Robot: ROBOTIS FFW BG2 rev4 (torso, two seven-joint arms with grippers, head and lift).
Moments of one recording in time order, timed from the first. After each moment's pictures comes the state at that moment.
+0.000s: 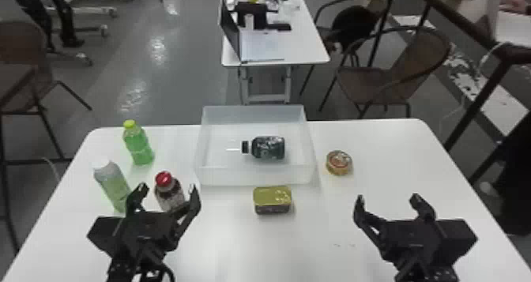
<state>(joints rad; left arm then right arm) 0.32 0.01 -0.01 -1.60 0.09 -0.37 -0.09 0.37 -0.02 0.02 -1.70 -0.04 -0.23 0.06</state>
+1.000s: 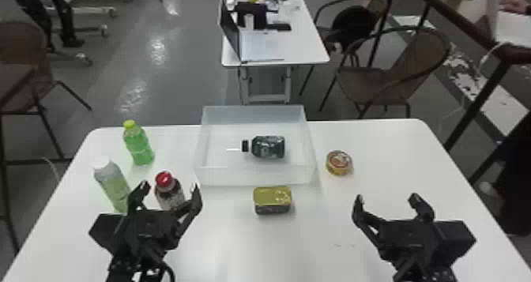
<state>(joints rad) 0.31 0.03 -0.02 -1.60 0.10 -0.37 -0.09 0.36 -0.02 0.02 -1.67 -0.03 -0.26 0.06</state>
